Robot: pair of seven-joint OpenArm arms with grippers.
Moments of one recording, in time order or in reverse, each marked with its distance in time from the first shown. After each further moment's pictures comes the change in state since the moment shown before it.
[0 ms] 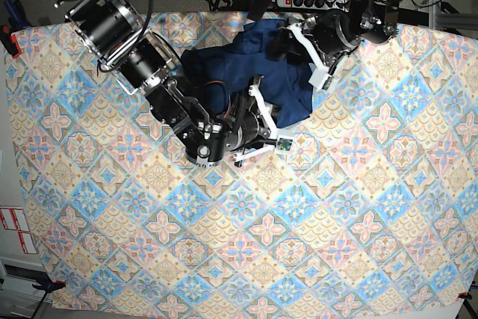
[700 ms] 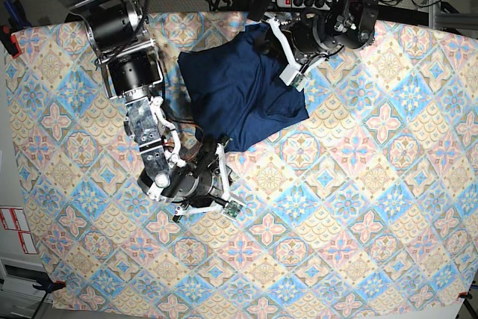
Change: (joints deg) left arm -3.4 -0.4 7.8 -3.5 7.1 0.0 -0.5; right arm -0.8 -3.2 24.4 7.1 -23.8 -0.2 -0.5
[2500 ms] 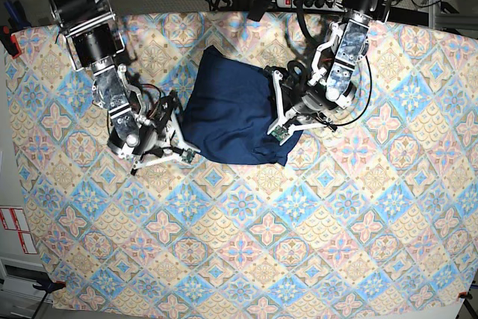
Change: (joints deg) left arm -21.6 0.2 9.4 -12.3 28.9 -0.2 0.0; right arm -8.4 13.7 -4.2 1.6 -0.3 0.3 -4.0
